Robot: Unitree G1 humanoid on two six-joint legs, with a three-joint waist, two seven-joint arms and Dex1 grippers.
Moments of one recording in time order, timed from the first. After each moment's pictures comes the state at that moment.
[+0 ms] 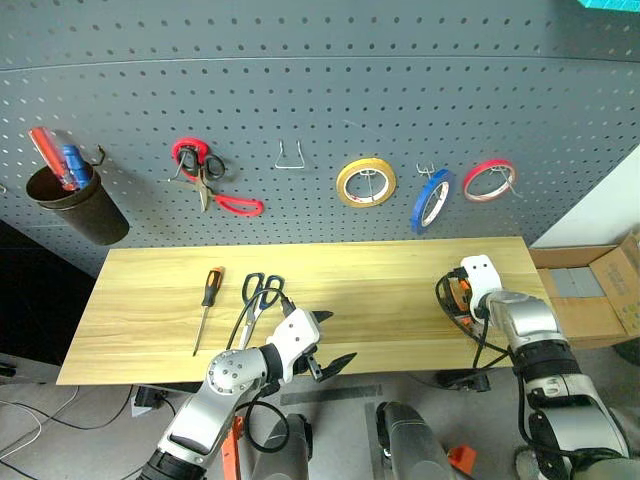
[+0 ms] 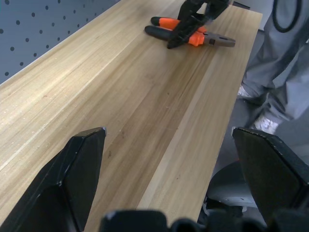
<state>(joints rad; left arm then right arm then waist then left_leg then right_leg) -0.01 0.43 -0.28 -0.22 -0.08 0.19 -0.73 -0.59 -0.38 -0.05 0.52 0.01 0.86 0.32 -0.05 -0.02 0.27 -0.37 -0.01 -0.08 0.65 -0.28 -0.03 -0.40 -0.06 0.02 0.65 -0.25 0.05</state>
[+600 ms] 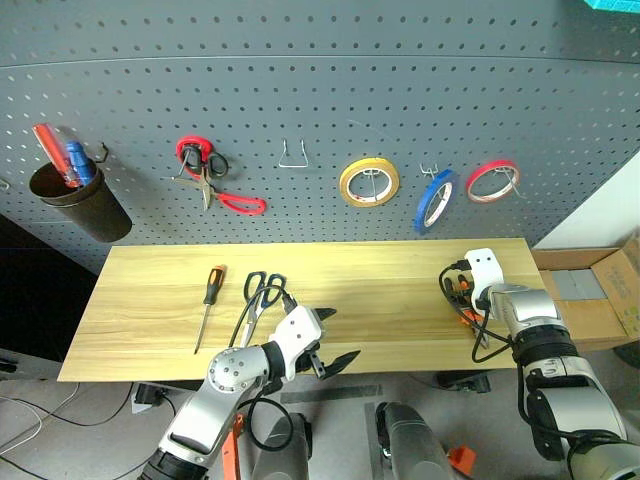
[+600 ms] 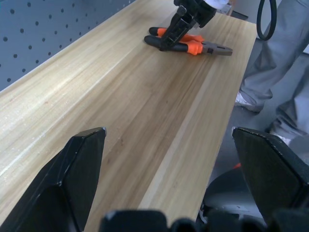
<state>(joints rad) -0.03 0.42 -0.28 -0.24 -0.09 0.21 -0.73 -0.63 -0.40 -0.04 0.62 0.02 0.78 0.33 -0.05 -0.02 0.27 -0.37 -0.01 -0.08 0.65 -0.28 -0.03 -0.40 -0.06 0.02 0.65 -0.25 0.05</state>
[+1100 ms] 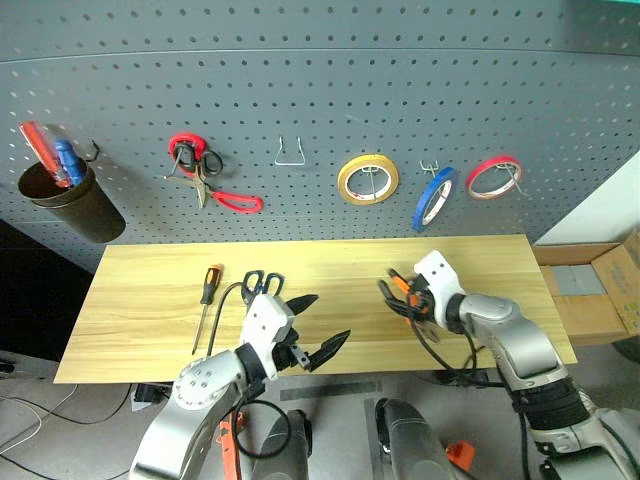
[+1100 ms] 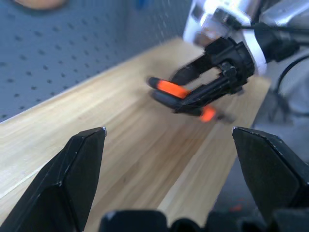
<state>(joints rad) 0.19 0.39 -0.08 -0.59 -0.36 0.40 -0.62 -0.36 -0.34 0.18 -0.24 0.15 0.70 0.61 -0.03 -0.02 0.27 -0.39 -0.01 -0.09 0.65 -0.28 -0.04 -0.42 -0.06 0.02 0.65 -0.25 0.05</state>
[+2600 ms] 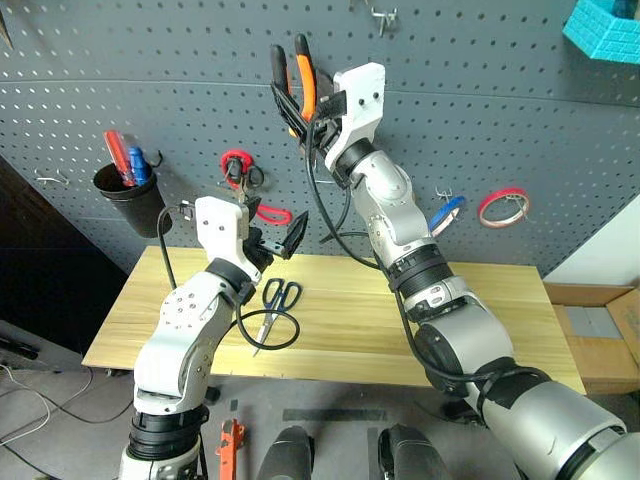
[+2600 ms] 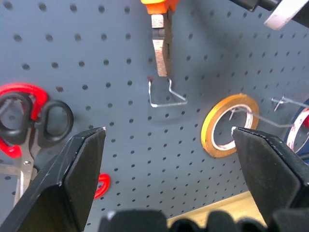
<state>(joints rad) -0.29 0.34 0.08 -0.42 -0.37 0.50 -0.28 -1.21 0.11 -0.02 0.79 0.17 -0.25 0.30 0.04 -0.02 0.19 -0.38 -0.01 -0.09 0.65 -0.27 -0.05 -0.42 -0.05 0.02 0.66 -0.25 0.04</state>
